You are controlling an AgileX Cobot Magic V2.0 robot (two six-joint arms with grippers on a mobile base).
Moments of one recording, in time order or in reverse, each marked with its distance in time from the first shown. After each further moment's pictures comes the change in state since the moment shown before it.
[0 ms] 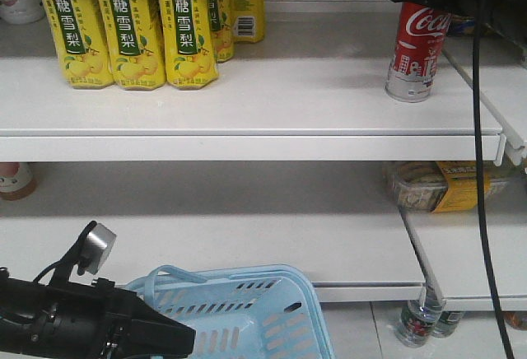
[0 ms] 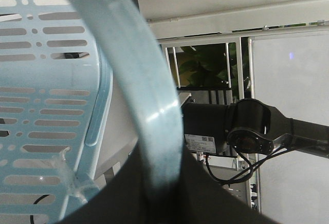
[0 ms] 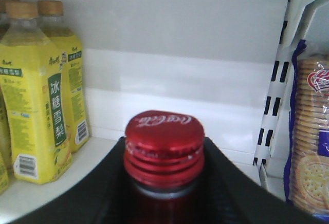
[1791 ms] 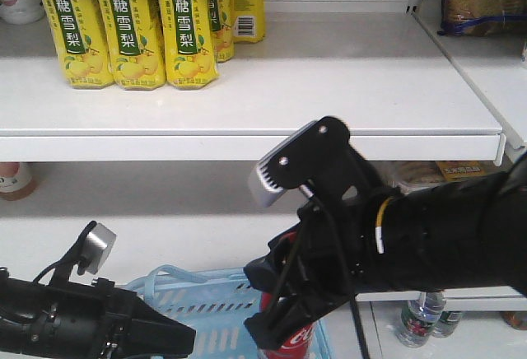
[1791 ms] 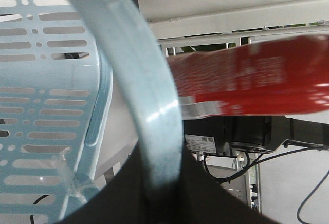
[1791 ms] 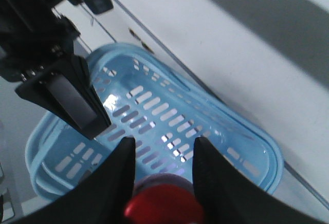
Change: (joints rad) left arm 0.000 0.000 0.000 0.000 0.000 0.000; right arm 0.600 -0.148 0.241 0.111 0.713 0.004
